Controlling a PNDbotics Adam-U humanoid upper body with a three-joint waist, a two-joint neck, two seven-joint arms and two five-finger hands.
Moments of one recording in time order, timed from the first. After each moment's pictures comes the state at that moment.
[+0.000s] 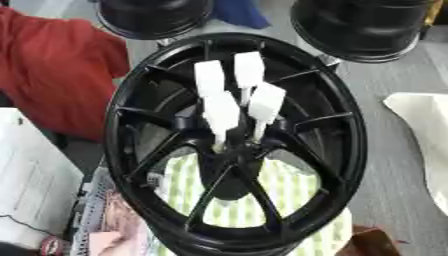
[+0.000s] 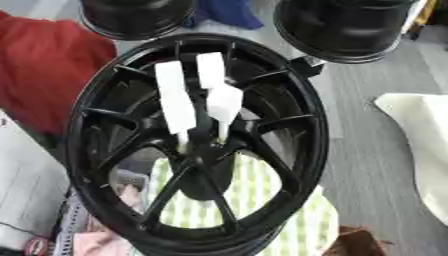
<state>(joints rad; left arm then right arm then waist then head) -0.38 0.59 0.10 -1.78 0.54 0.03 0.31 -0.55 -1.09 0.03 -1.99 -0.26 0.07 0.31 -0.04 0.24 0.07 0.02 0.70</state>
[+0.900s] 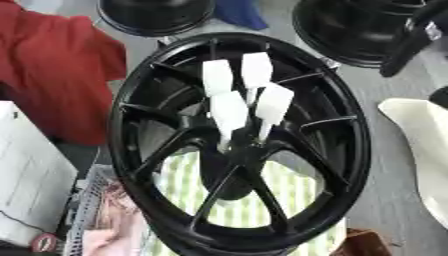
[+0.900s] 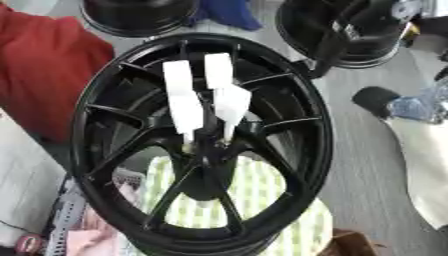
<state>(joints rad) -0.39 0.60 0.08 -1.78 0.54 0.04 0.29 -0.81 -1.12 0.33 -1.99 -0.15 -0.14 0.90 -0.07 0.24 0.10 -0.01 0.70</state>
